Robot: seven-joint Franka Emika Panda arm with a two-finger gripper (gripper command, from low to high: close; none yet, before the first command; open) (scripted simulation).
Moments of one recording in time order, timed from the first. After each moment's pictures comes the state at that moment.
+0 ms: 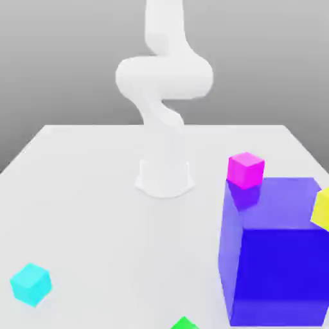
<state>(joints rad) -0.07 -0.73 0.03 -2.31 -0.02 2.33 0.91</state>
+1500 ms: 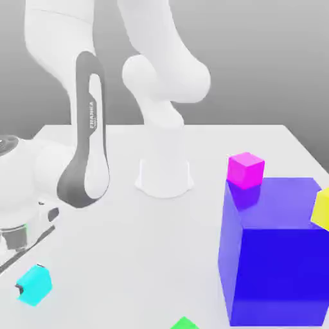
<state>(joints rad) -0.61 0.45 0.03 -2.40 -0.05 2.85 2.27</state>
